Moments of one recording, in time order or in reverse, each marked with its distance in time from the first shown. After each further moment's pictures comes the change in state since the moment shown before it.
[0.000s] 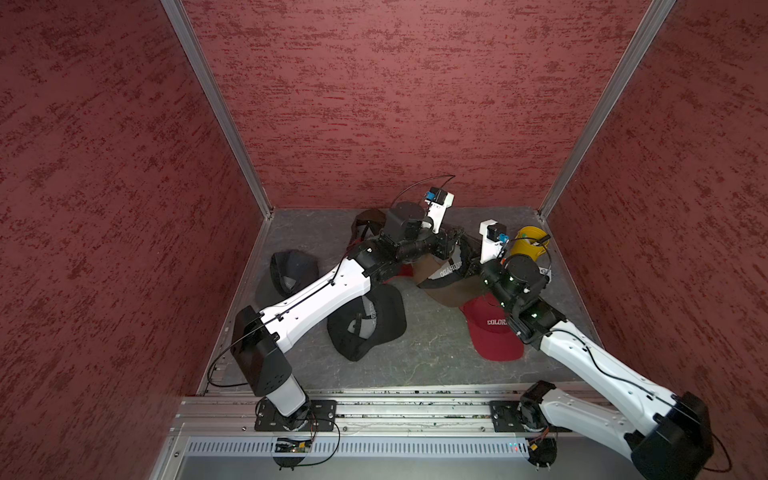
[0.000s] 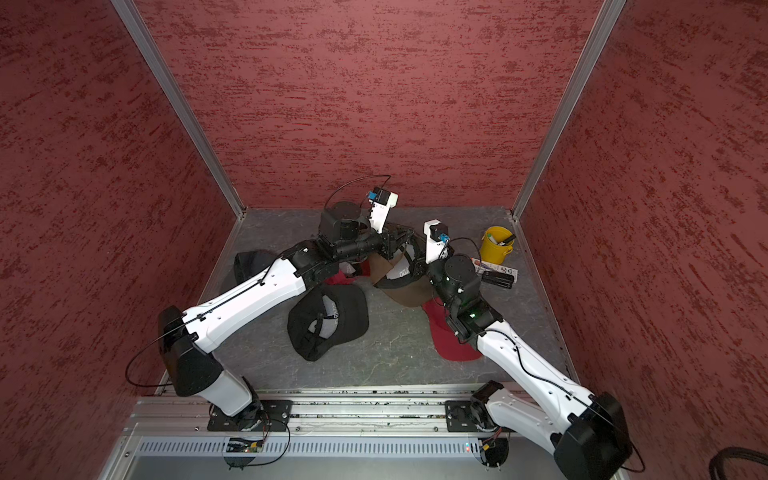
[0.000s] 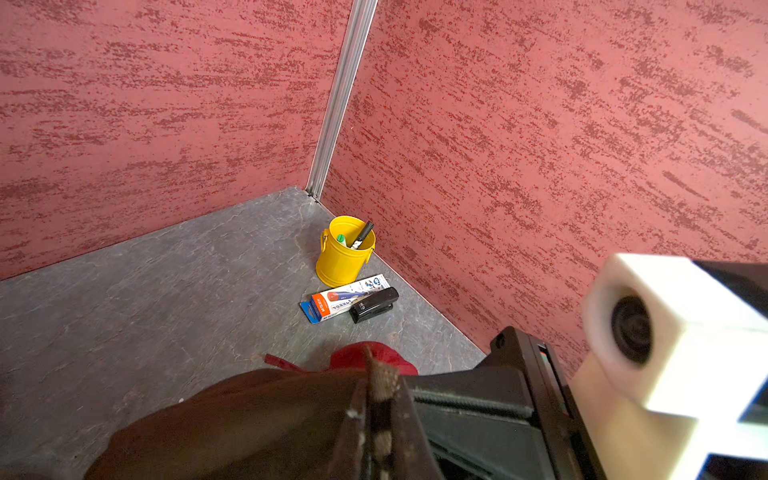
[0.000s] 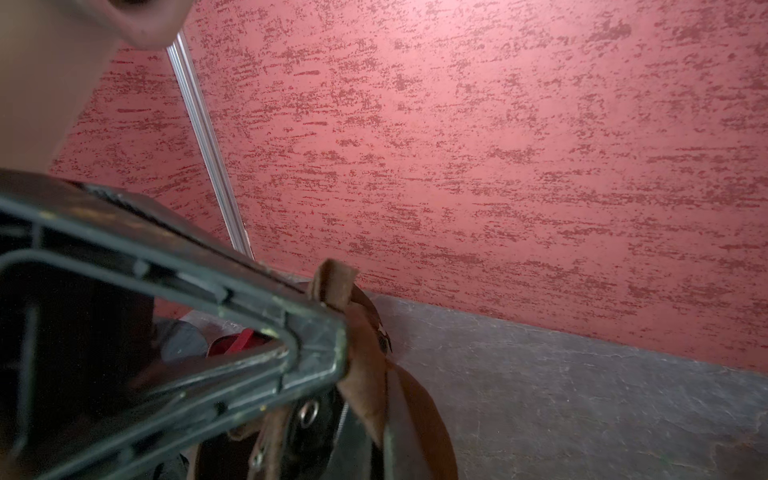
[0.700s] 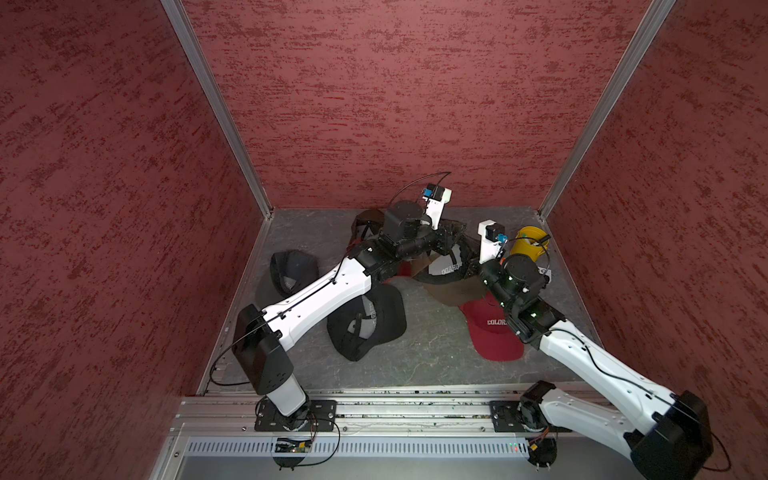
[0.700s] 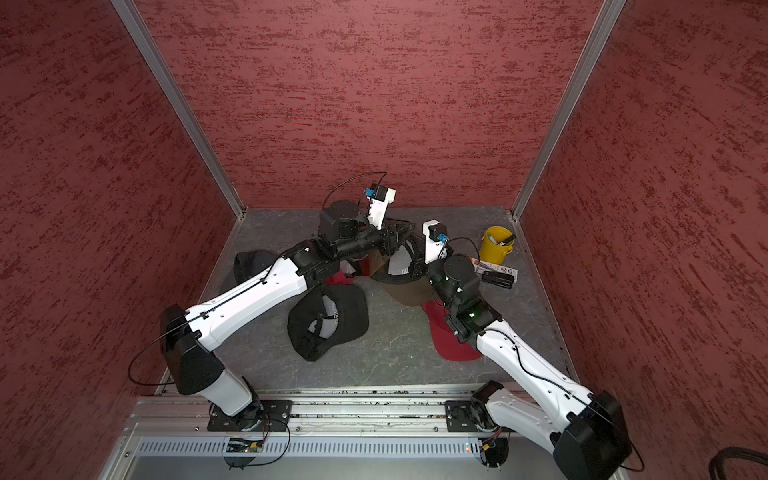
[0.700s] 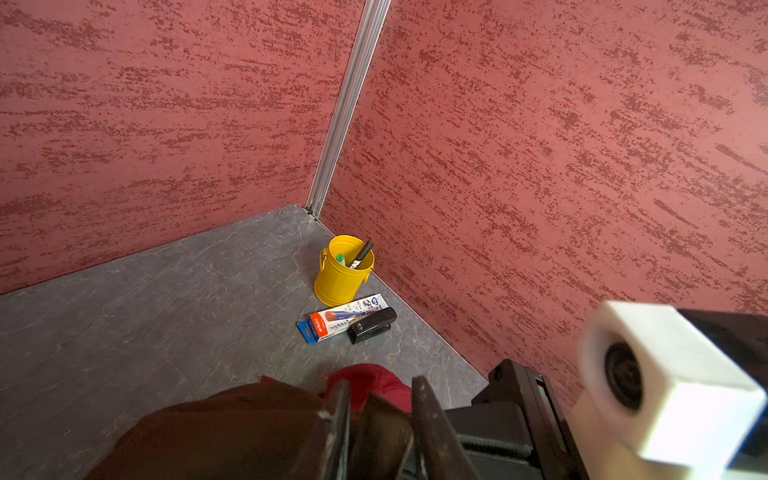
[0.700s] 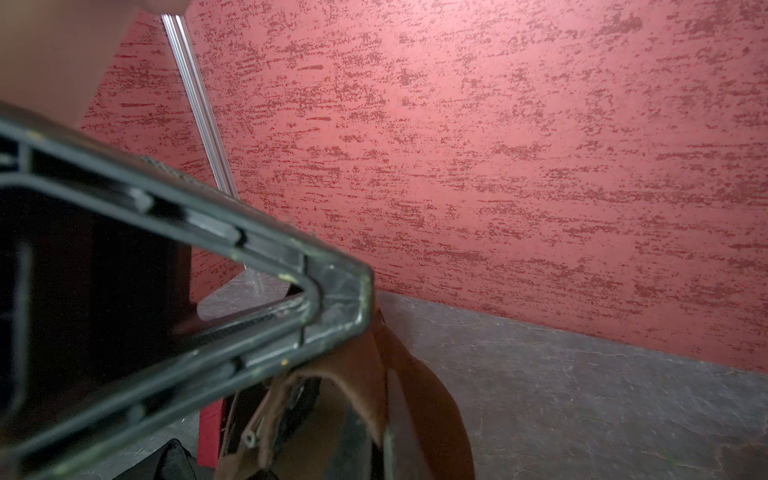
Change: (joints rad) left arm 0.012 0.024 0.010 0.060 0.008 -0.028; right arm 0.000 0.005 0.000 -0.001 -0.018 -0.008
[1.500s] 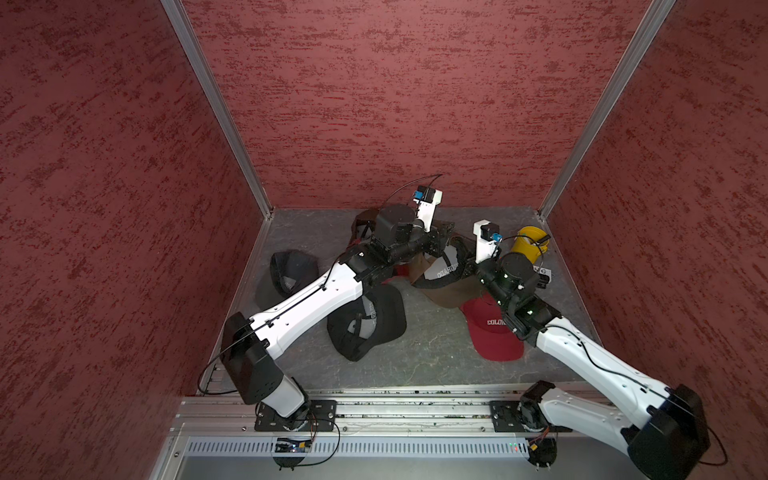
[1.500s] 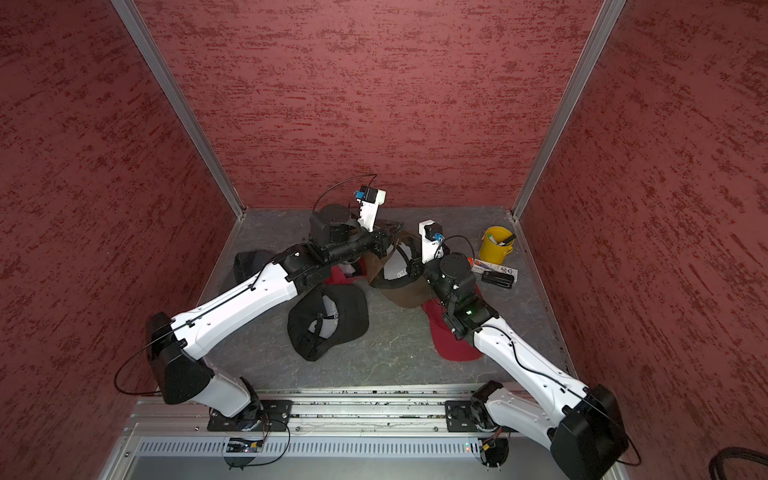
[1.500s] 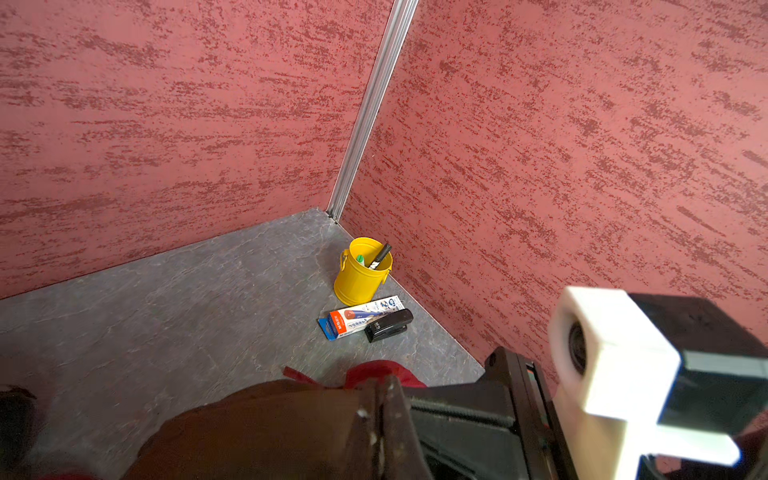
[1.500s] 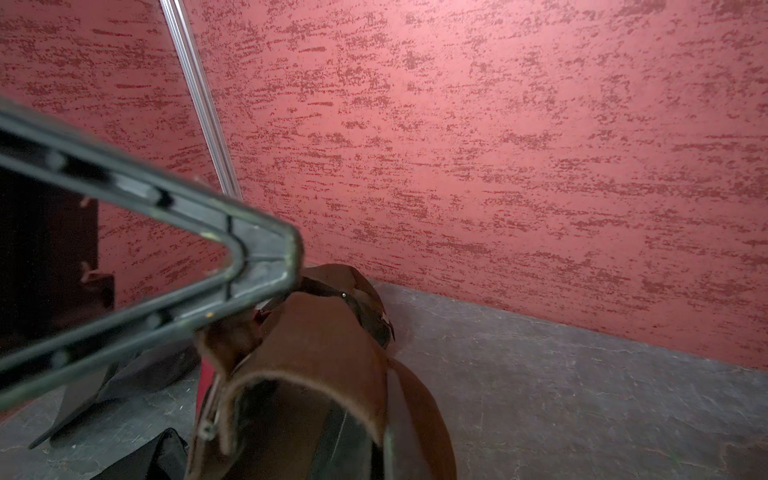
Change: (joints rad) left arm -0.002 -0.096 -0.091 -0.003 -0.079 0.009; right arm 0.000 0.034 0.013 -0.006 0.001 -0.007
